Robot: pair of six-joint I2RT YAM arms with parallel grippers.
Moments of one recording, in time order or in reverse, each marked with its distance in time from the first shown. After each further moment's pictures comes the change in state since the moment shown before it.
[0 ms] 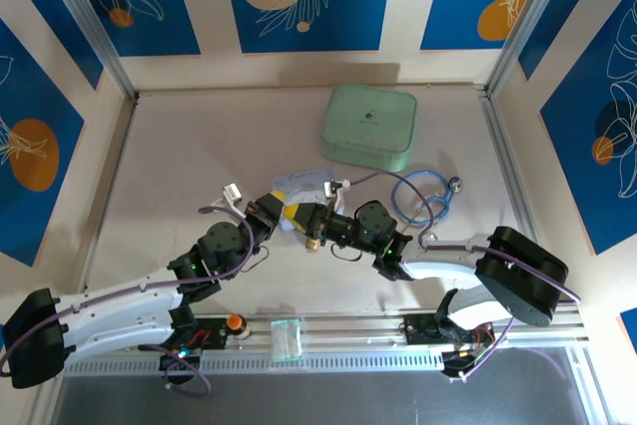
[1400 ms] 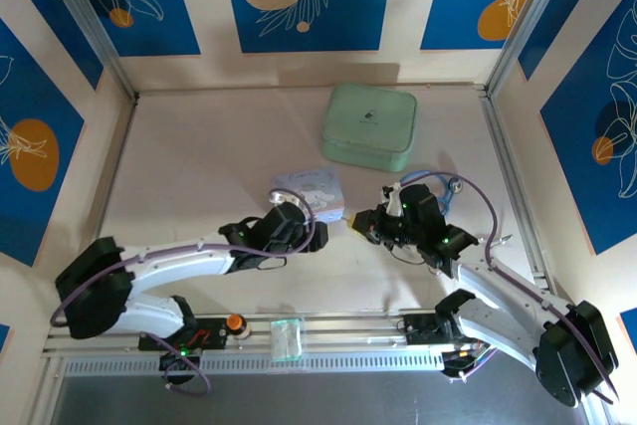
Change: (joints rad) left arm 0.001 0.484 0.324 -0.588 0.304 0.494; right arm -0.404 -0.459 -0.010 -1.084 -0.254 -0.364
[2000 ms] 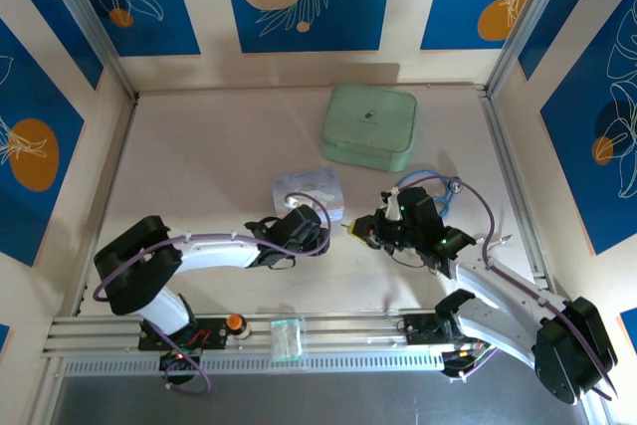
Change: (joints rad) left arm 0.003 0.225 0.043 0.060 -0.031 0.050; right arm 0.001 0.021 -0.019 -0.011 -0.018 -0.007
